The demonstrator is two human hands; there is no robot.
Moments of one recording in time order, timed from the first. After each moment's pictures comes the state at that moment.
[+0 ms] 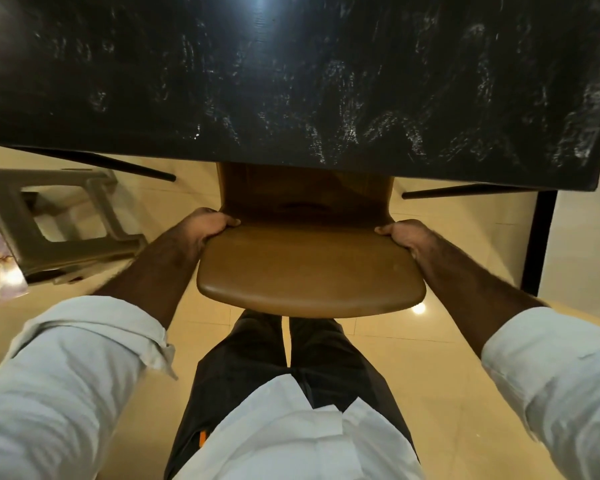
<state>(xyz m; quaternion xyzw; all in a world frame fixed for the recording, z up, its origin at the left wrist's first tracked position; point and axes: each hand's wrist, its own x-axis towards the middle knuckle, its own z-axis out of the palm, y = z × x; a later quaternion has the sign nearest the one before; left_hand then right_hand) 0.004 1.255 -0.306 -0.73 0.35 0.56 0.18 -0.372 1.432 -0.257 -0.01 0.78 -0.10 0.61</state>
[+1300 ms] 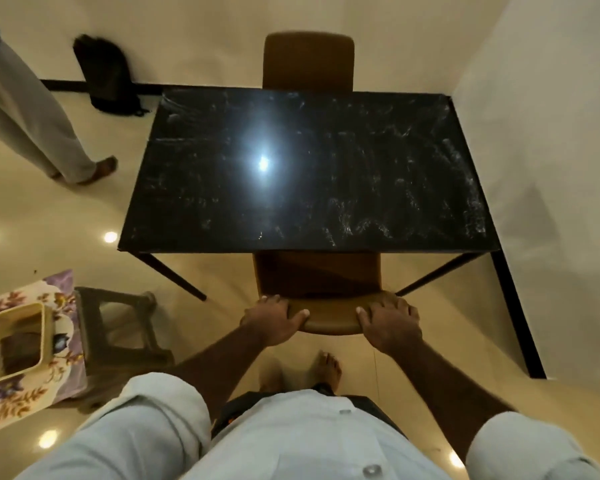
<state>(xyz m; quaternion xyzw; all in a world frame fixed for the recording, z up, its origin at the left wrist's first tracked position) 0.028 1.364 -0.122 -0.46 0.80 0.32 0.20 -0.205 1.502 -0.107 -0.44 0.85 0.14 0.27</state>
